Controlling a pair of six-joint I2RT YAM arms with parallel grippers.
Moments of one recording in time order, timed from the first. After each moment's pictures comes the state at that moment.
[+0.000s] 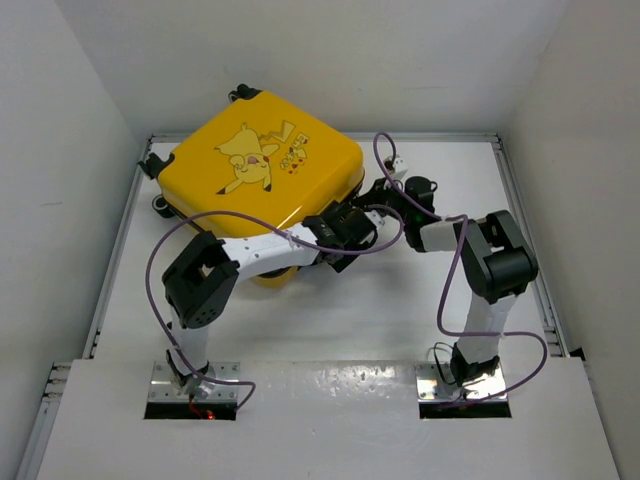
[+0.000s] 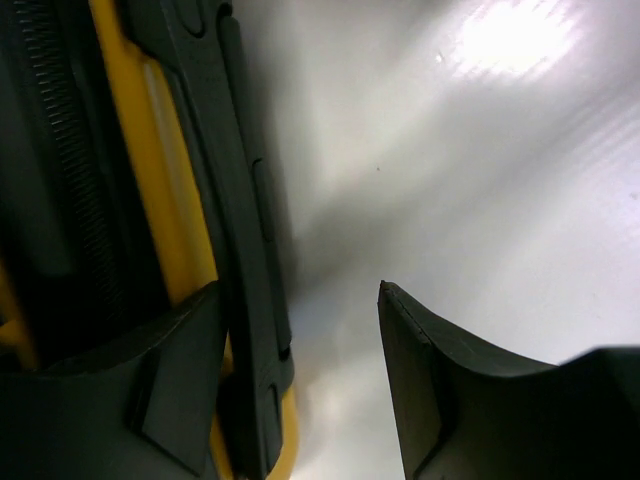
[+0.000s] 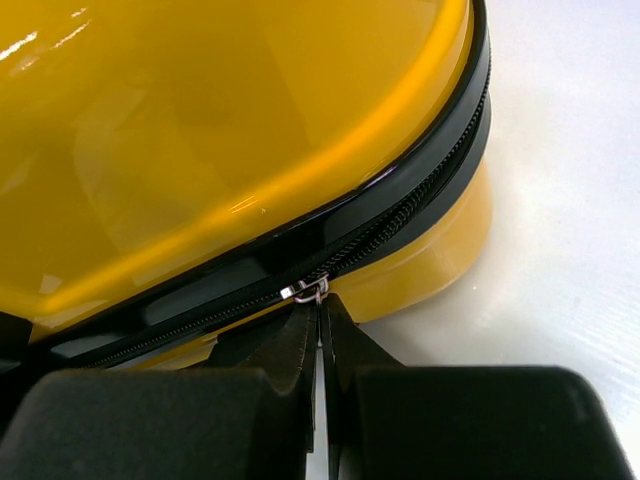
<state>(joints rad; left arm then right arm) -0.94 1.89 1.42 -0.53 -0.44 0.03 0.26 1.89 0.83 0.80 -0.49 0.34</state>
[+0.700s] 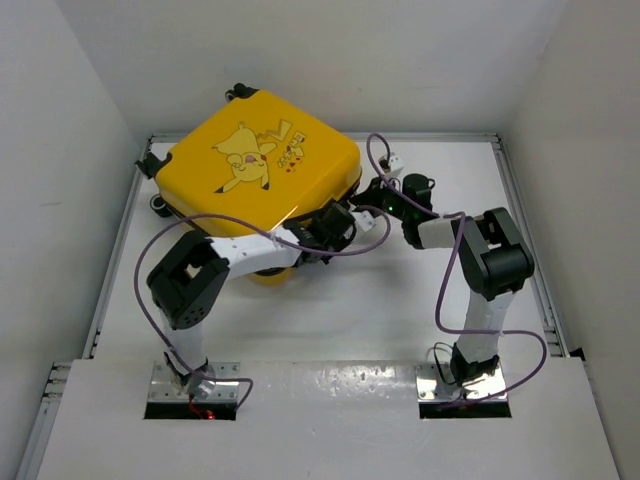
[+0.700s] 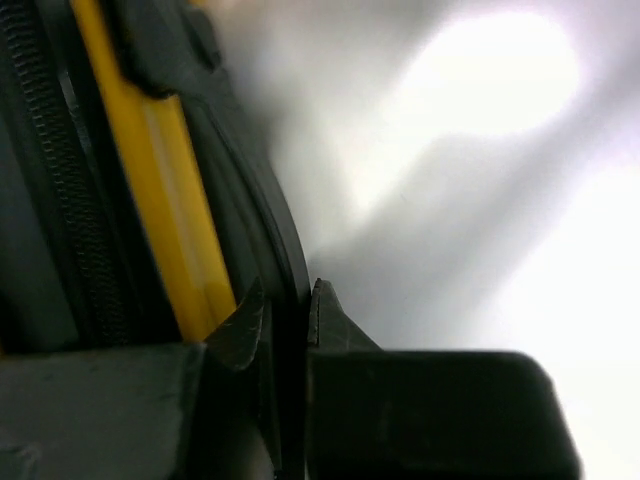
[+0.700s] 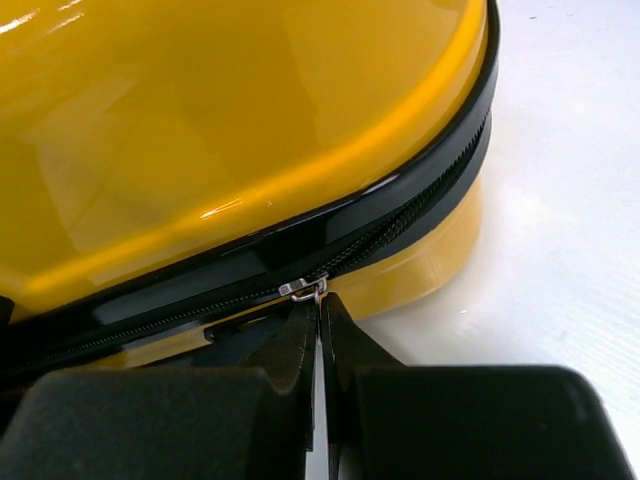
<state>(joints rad) -0.85 1.85 1.26 -0.29 -0.30 0.20 0.26 1.93 0.88 0.79 -0.50 0.25</state>
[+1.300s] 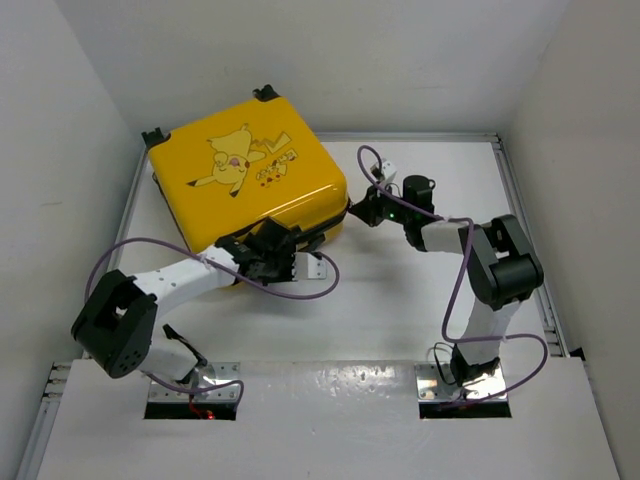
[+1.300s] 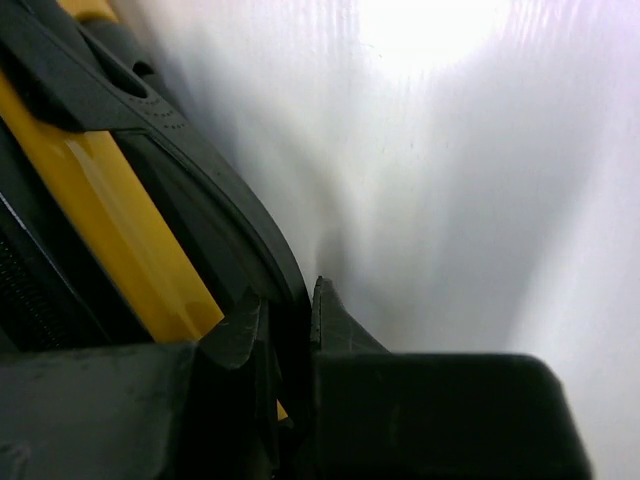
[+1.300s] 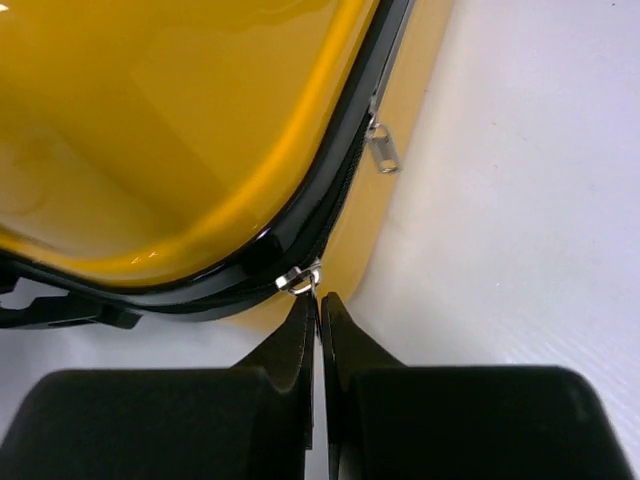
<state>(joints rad) -0.65 1.40 0.82 -0.43 0.15 0.87 0.26 1.83 0.83 0.65 -0.61 0.06</state>
